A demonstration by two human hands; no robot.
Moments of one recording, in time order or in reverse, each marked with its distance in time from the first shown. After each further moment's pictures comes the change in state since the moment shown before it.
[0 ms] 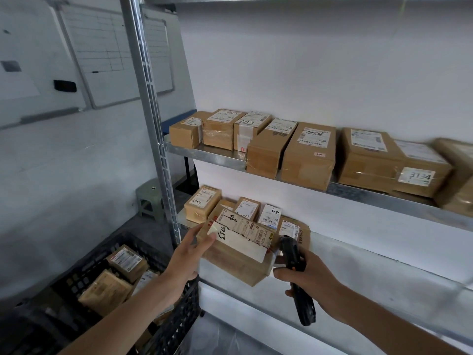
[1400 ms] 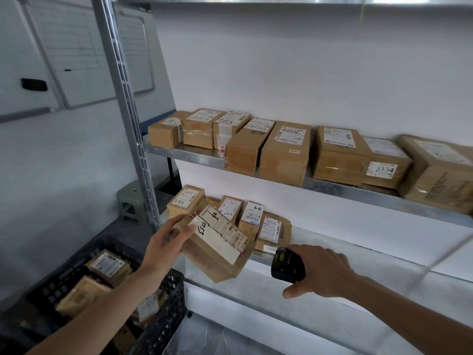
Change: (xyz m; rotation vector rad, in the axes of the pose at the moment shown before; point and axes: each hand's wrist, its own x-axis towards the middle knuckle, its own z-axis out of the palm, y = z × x) left_hand 0.021 -0.005 -0.009 0.047 0.047 0.225; right_hand -0.024 -0.013 -0.060 -1.186 0.021 -0.115
